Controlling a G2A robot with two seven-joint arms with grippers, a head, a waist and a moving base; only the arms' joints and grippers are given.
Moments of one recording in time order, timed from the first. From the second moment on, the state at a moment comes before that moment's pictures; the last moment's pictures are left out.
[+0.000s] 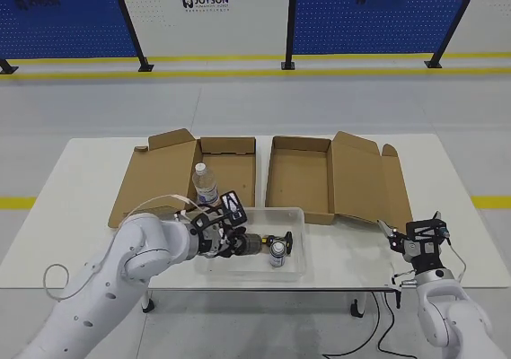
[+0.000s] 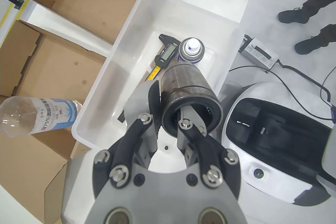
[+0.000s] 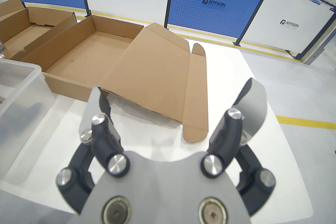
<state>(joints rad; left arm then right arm) 1.11 -0.96 -1.06 -1.83 0.81 -0.53 -0.86 -1.73 -1.15 1.60 -1.80 -1.33 0.00 0.00</state>
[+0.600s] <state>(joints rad) 0.94 -1.01 -0.95 -1.68 1.03 -0.40 -0.72 -1.73 -1.15 1.60 -1.80 -1.33 0.00 0.00</state>
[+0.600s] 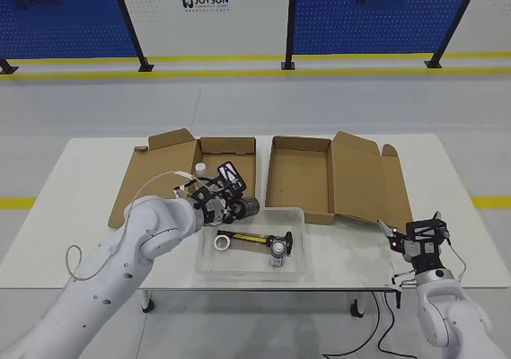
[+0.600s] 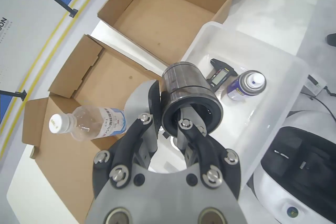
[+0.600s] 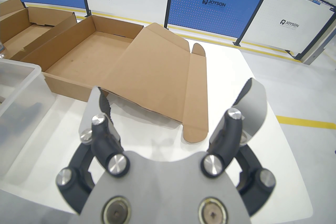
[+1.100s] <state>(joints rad) 0.69 -1.11 -0.78 -1.34 1.01 -0.32 -0.74 -1.73 -1.15 1.60 -1.80 -1.33 0.00 0.00</state>
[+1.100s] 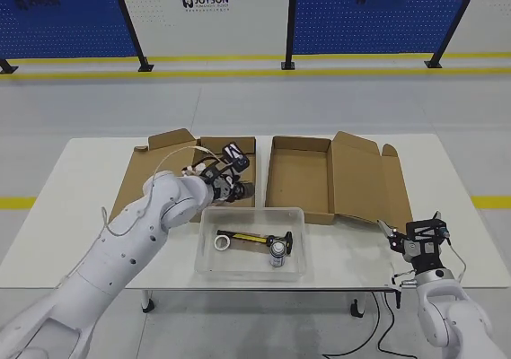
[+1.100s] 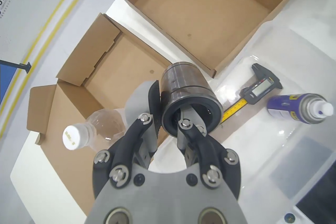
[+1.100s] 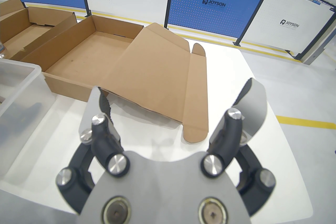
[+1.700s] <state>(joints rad) 0.52 -1.24 -0.61 -0.99 1.01 -0.33 -0.77 -1.73 -1.15 1.60 -1.80 -1.33 0.00 0.00</state>
